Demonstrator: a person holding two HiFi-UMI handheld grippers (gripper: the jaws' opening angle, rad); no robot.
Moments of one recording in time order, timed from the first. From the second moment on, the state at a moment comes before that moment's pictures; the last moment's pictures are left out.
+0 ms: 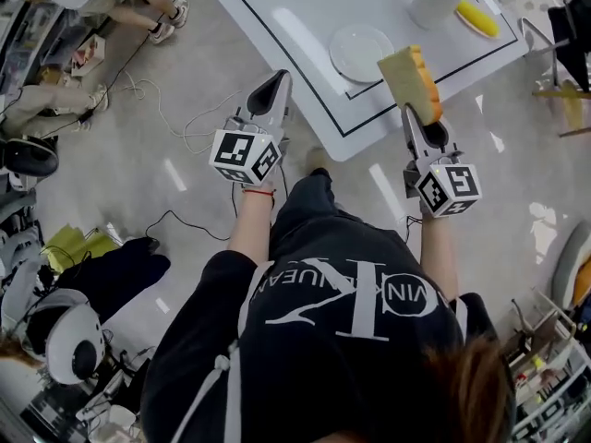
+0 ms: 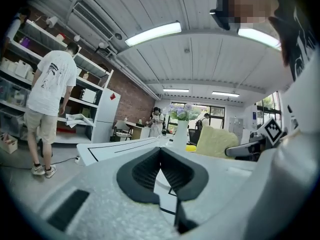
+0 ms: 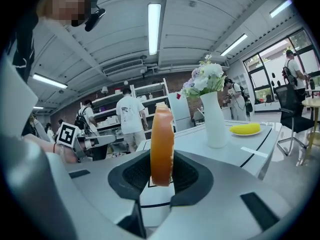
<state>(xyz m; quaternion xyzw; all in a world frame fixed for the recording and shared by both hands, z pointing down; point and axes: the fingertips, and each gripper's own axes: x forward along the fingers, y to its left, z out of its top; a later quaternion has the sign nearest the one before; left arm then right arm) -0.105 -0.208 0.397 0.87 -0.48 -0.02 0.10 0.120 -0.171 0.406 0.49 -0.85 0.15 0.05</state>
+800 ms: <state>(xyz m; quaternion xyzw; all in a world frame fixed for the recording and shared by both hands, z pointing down) -0.082 -0.280 0.435 0.90 -0.42 0.01 0.13 0.077 -0.233 0.459 0.44 -0.81 0.39 -0.04</state>
